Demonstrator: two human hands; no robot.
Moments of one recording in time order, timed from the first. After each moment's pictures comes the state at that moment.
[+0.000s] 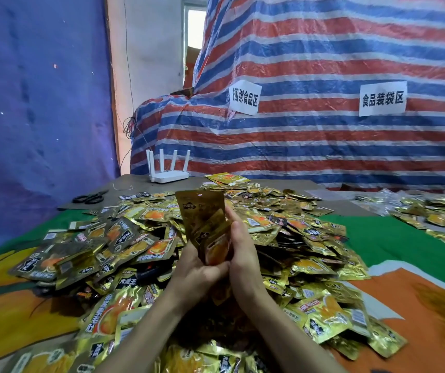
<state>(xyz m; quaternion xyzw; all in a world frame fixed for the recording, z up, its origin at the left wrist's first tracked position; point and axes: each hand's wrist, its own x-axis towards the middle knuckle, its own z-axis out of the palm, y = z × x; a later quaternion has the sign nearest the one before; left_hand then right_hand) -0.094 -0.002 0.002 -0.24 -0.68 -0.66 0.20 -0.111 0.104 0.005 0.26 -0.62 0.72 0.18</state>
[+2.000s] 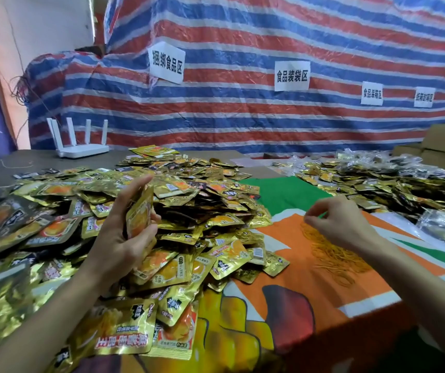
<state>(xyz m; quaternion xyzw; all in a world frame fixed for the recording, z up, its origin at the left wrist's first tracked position) -0.068 0.017 0.005 -0.31 -0.71 -0.59 0.22 -0.027 0.395 0.054 -0.07 -0.95 0.18 0.24</state>
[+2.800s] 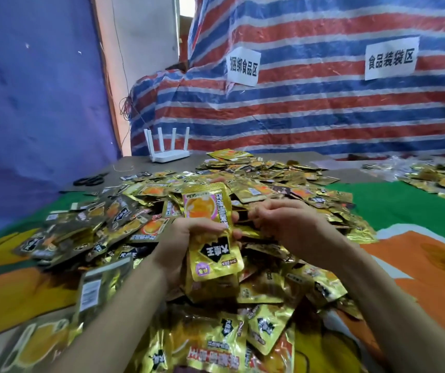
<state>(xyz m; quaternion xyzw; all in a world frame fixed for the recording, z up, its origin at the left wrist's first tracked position) -0.078 -0.011 0.021 -0.13 -0.53 -0.82 -0.14 -0.101 0.205 0.035 0.26 -0.61 0.74 -0.12</state>
